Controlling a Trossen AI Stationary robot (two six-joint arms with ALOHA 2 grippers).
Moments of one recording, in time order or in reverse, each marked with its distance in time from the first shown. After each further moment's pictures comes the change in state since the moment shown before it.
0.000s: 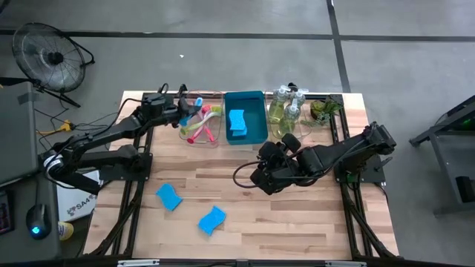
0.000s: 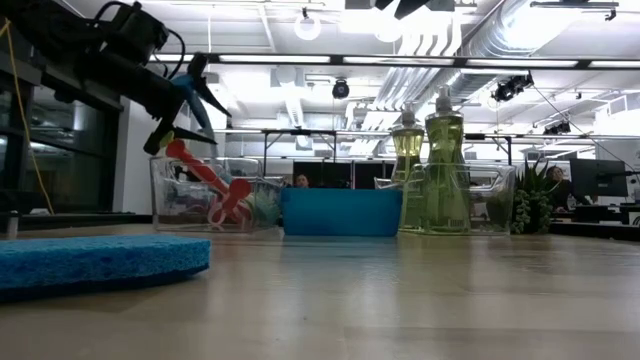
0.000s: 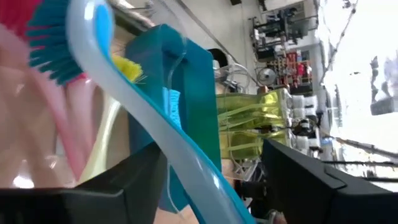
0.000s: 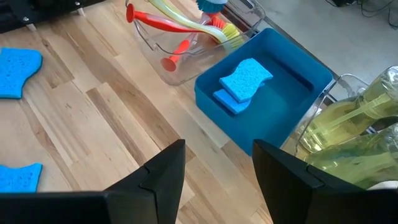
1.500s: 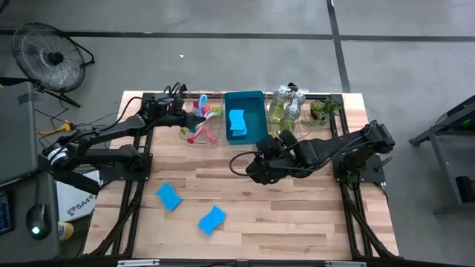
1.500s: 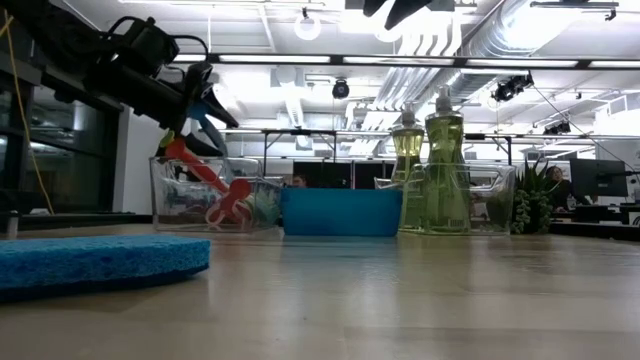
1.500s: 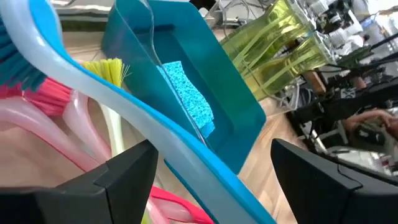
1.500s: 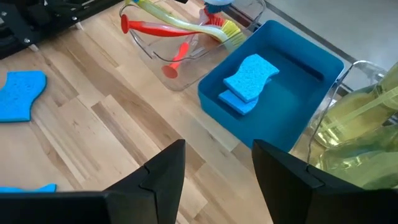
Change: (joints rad) left arm 0.000 0.105 0.000 0.018 0.156 0.568; right arm -0.067 0.000 0.000 0.060 -0.061 0.027
